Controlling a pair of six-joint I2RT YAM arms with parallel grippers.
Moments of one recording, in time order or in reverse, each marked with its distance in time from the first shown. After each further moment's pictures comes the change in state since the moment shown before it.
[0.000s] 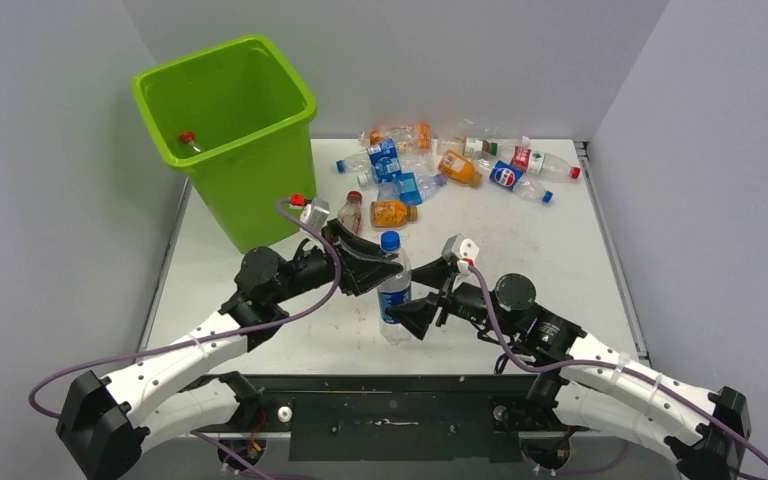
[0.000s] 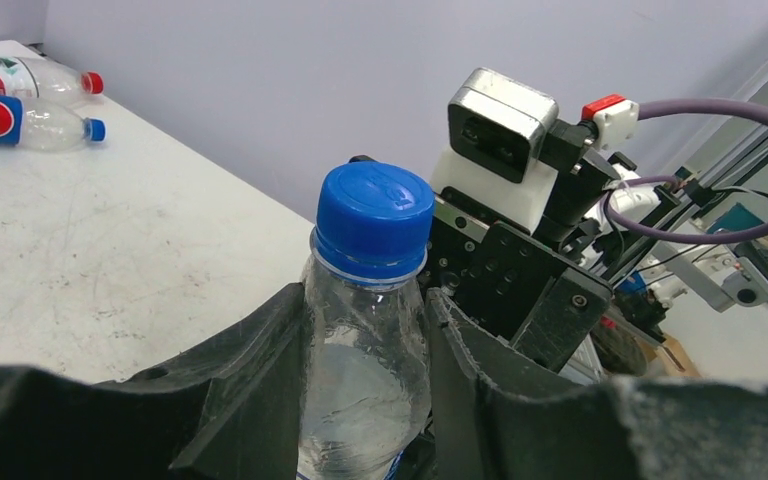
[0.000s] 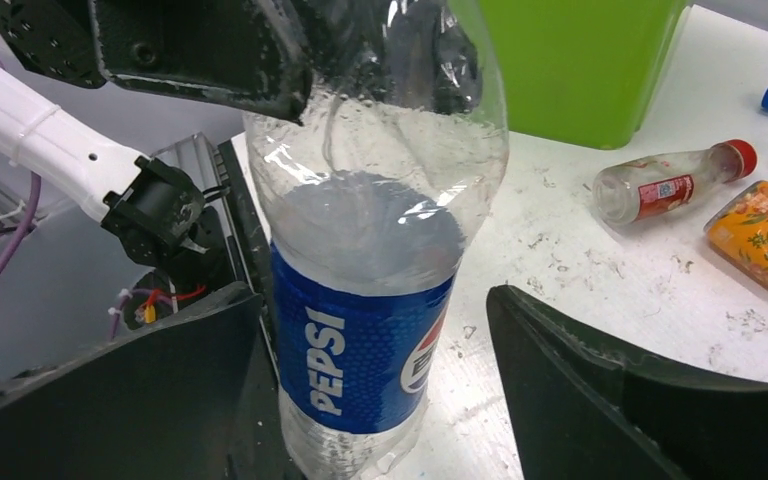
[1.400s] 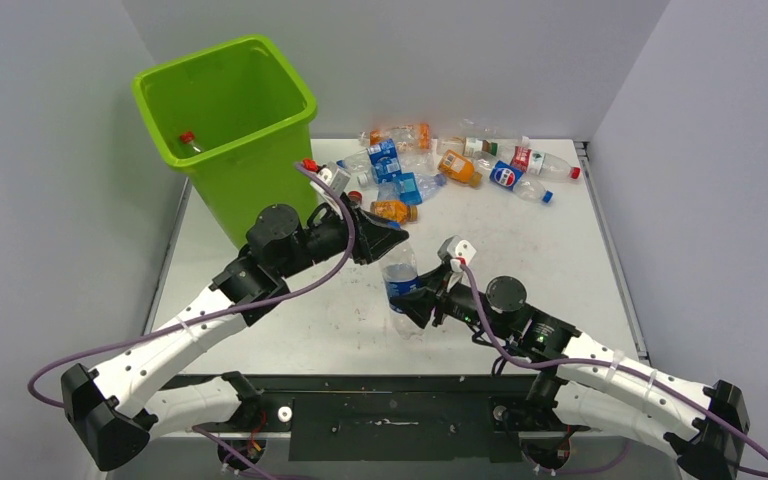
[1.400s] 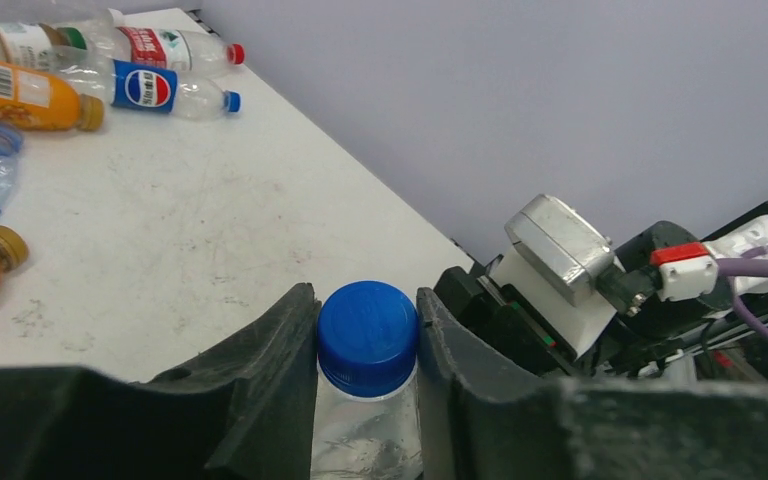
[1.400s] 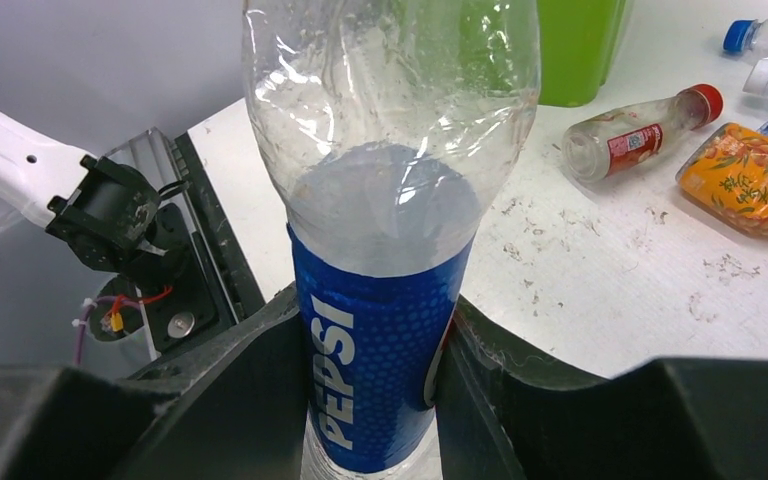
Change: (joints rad) left arm -0.019 0.095 0.360 -0.517 -0.212 0.148; right arm 0.028 0.021 -0.017 -0.020 0.114 0.027
